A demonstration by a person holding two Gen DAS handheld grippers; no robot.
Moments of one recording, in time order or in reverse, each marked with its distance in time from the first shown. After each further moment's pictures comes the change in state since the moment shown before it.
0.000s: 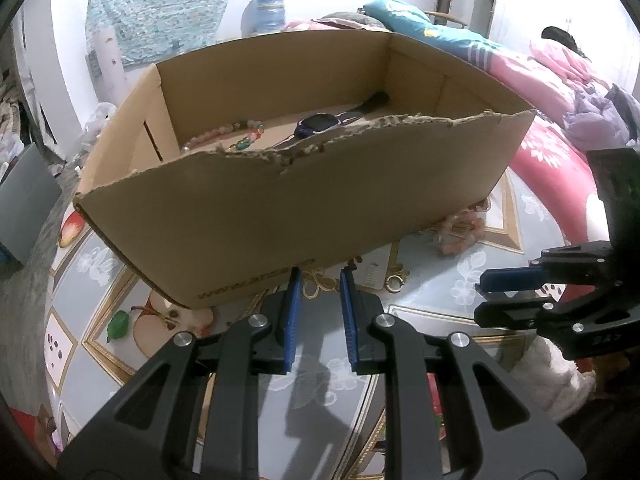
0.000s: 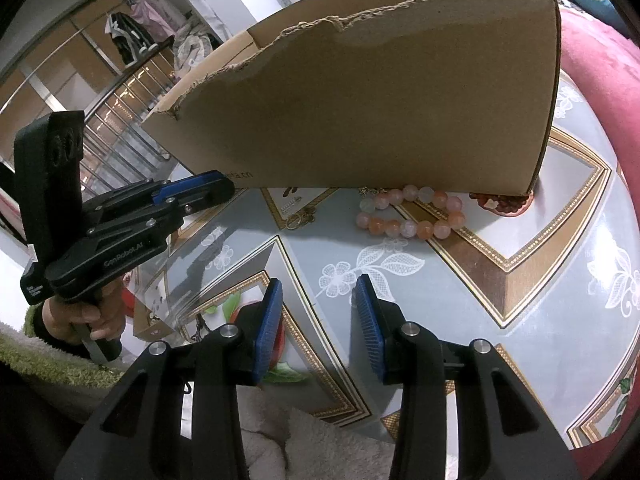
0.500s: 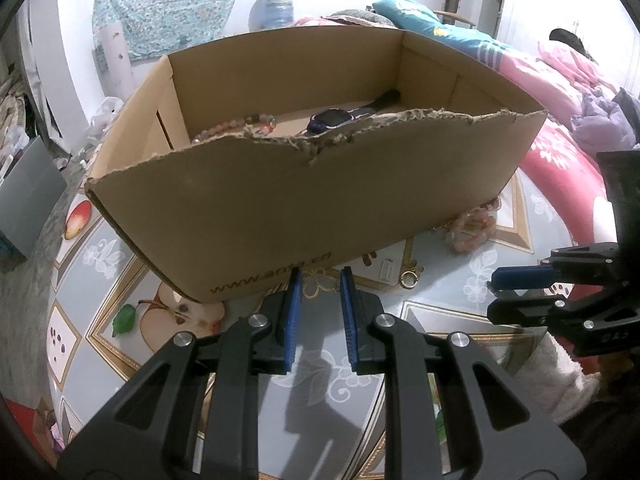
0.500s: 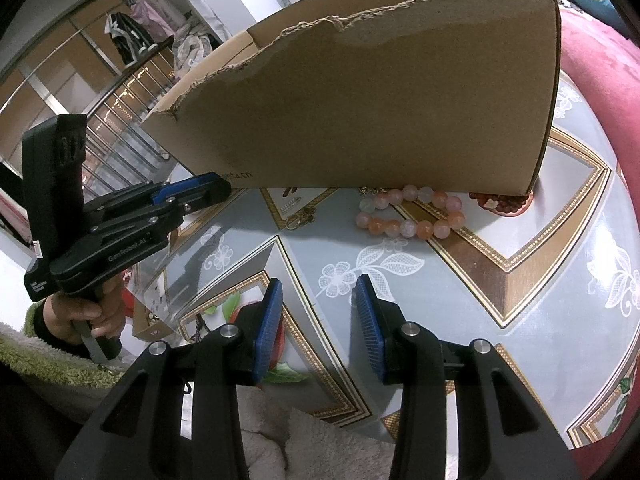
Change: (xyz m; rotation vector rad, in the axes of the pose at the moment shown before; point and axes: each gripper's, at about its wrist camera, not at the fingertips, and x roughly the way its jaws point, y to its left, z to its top) left arm 0.001 0.007 -0.002 -0.017 0.009 0.017; right arm 0.000 0.000 0.000 -0.002 0.000 0.001
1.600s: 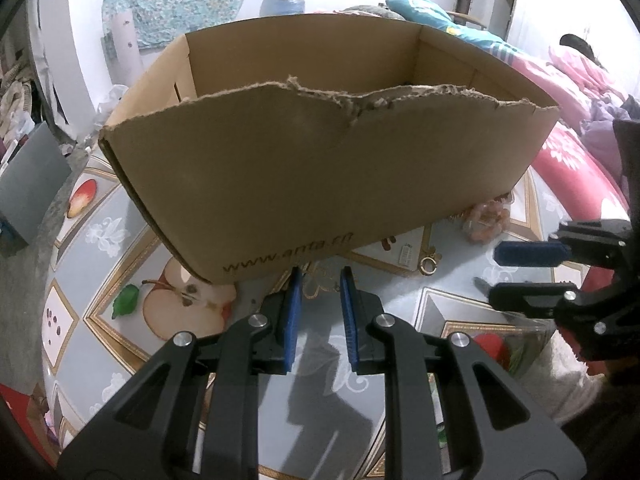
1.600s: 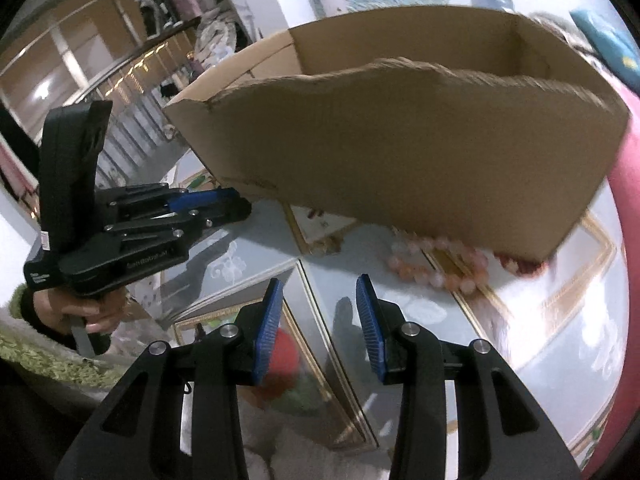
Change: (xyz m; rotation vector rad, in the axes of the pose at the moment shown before) left arm 0.007 0.008 -0.010 -0.042 0.014 0.011; right arm 0.011 0.034 0.021 -0.209 -0.032 -0.061
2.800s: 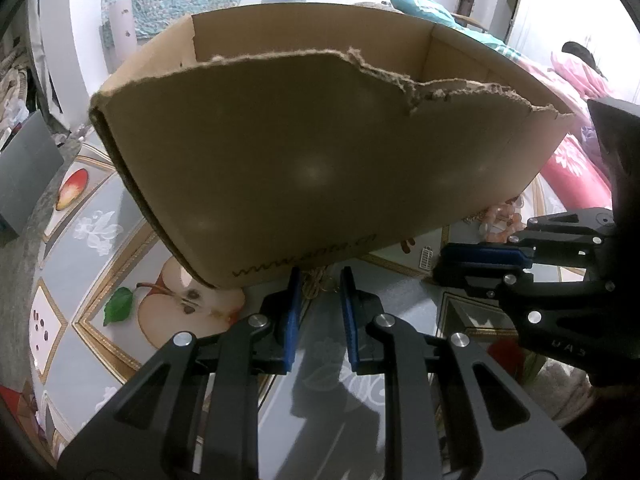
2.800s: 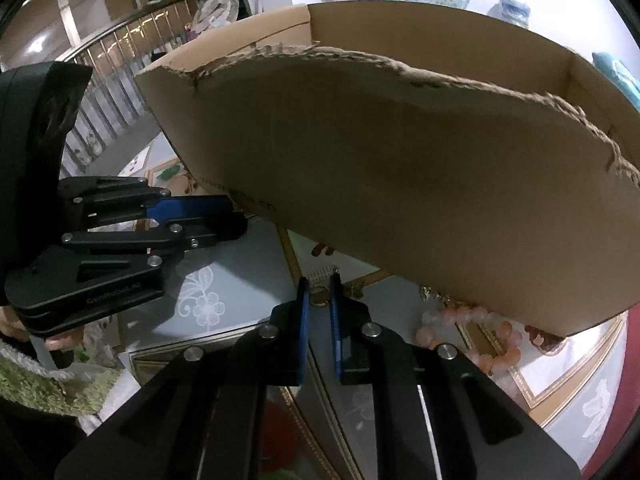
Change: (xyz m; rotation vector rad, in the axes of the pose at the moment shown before) left arm 0.013 0.019 0.001 -0.027 0.014 -0.034; right arm 0.046 0.015 0.028 -0.065 0.038 -0.104
